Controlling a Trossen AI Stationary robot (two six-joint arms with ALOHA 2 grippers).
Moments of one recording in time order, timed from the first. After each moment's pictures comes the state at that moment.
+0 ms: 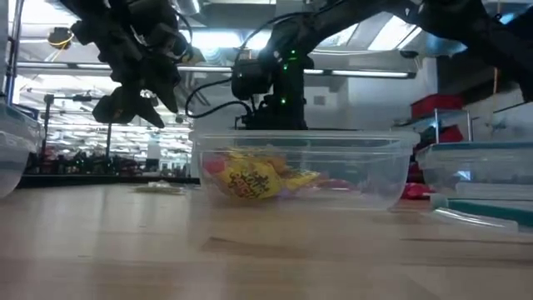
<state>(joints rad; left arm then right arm) 0.29 1.11 0.68 -0.49 0.28 -0.91 -0.28 2.33 1.96 -1.15 0.06 0.14</state>
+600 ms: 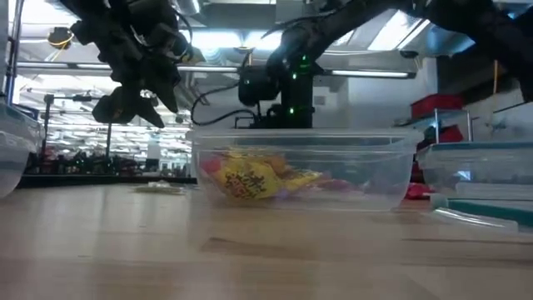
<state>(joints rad) 0.29 1.11 0.68 -0.49 0.28 -0.93 -0.26 2.22 1.80 -1.04 0.13 0.14</state>
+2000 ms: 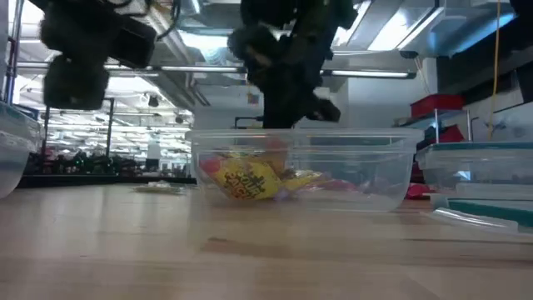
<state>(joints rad) -0.23 1.11 0.68 -0.49 0.23 -1.02 0.02 2.02 1.57 -0.71 -0.13 0.82</state>
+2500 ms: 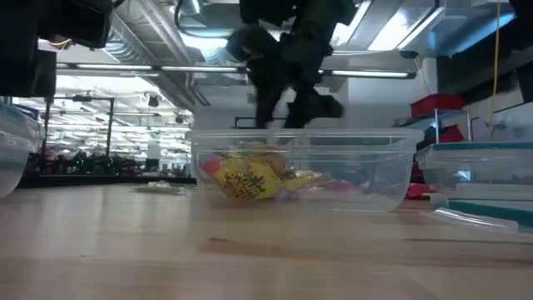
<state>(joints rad) -0.54 1.11 0.68 -0.49 -0.02 -1.25 0.04 2.01 1.59 -0.82 -0.10 0.88</state>
